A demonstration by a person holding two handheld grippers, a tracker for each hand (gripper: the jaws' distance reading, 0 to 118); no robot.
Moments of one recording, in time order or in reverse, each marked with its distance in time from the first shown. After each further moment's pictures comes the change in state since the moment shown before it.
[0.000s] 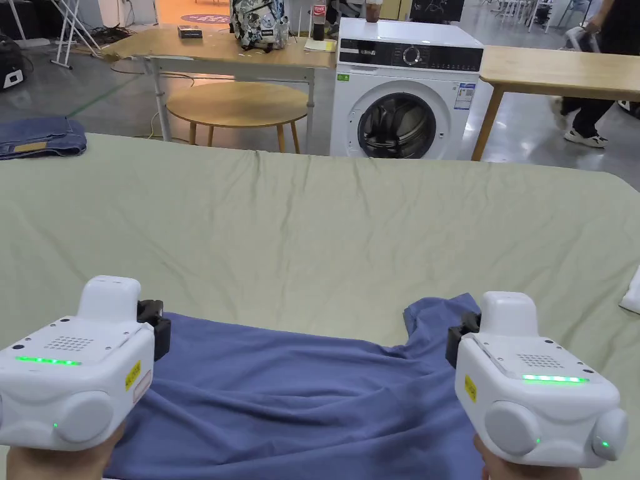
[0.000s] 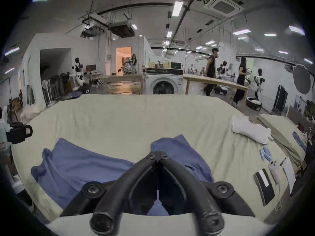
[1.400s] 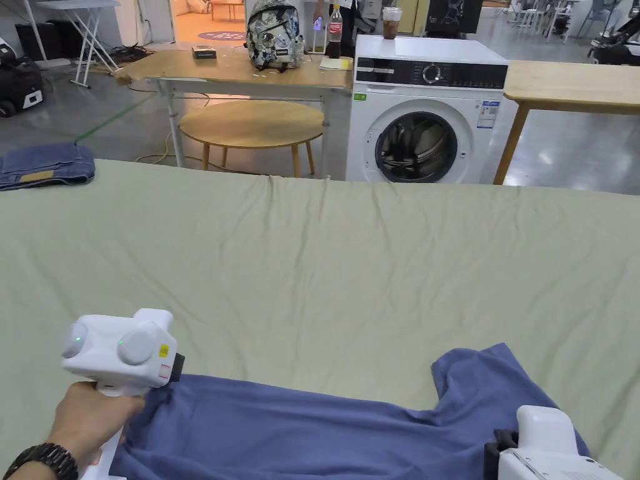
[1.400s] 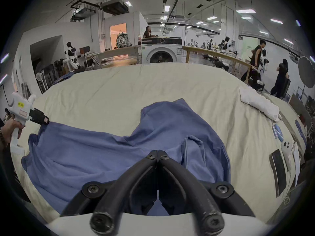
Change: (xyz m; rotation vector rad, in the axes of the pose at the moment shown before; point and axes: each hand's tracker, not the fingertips) left arm -0.057 0.010 -0.226 -0.579 -0.024 0.029; right arm 0.027 -0.040 -0.062 -0.251 -0.005 -0.038
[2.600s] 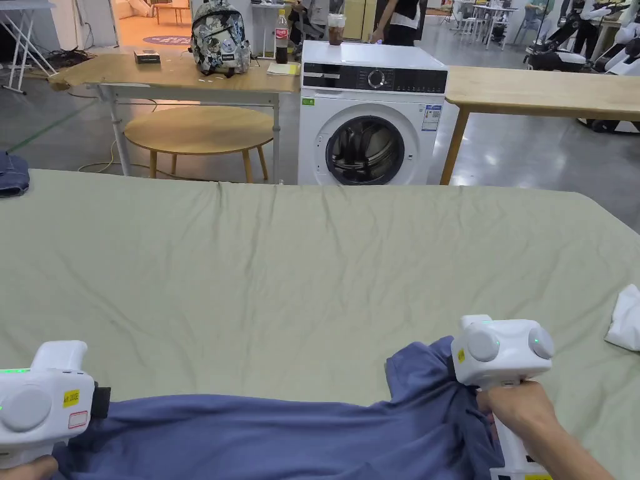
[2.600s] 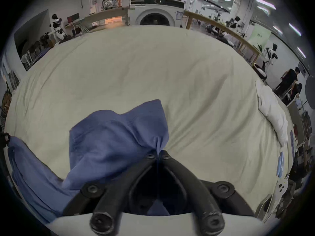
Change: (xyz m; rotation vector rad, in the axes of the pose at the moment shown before) left arm 0.004 -0.042 0.059 0.100 -0.032 0.050; right arm 0.082 0.099 -0.178 -0.346 -0.079 0.073
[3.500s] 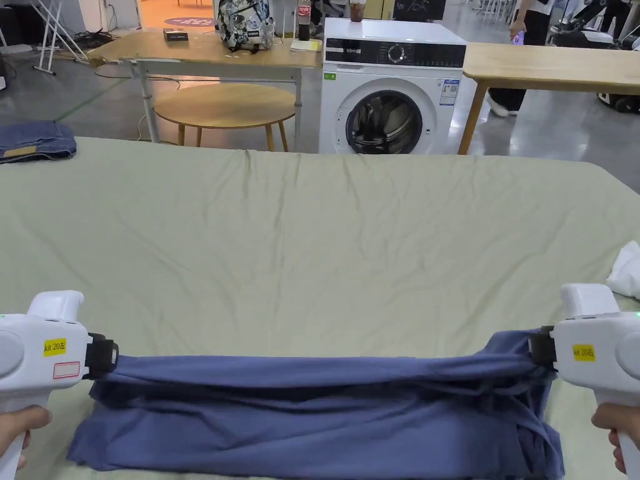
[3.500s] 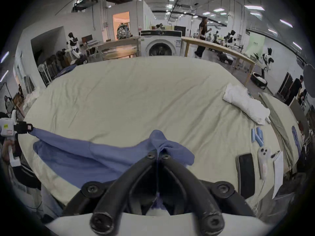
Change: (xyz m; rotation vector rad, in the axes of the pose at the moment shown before) left arm -0.038 -0.079 0.111 0.024 -0.115 0.019; right arm 0.025 -0.155 0.213 0.209 0.094 -0.019
